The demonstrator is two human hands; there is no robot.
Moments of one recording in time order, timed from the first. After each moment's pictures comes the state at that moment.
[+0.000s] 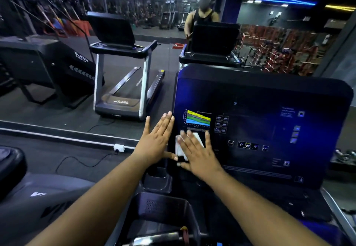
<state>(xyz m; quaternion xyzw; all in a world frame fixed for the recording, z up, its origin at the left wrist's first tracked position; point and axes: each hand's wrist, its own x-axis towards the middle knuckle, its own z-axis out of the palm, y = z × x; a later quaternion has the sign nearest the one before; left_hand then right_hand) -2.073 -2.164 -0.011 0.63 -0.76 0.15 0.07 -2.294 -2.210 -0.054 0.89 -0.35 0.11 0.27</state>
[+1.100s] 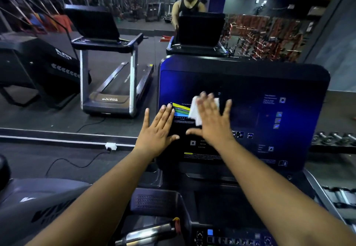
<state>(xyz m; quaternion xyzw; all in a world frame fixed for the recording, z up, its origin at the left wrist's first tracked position) -2.115 -2.183 -0.013 0.61 -0.74 0.24 0.14 -2.347 -2.257 0.024 0.83 -0.47 0.16 0.25</state>
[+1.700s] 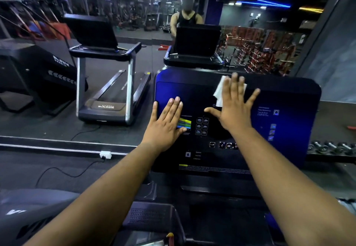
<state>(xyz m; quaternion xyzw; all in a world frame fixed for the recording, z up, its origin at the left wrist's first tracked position) -2.144 -2.226 0.031 0.60 -0.74 0.26 0.17 -2.392 -2.301 0.105 0.77 -0.57 0.21 0.20</state>
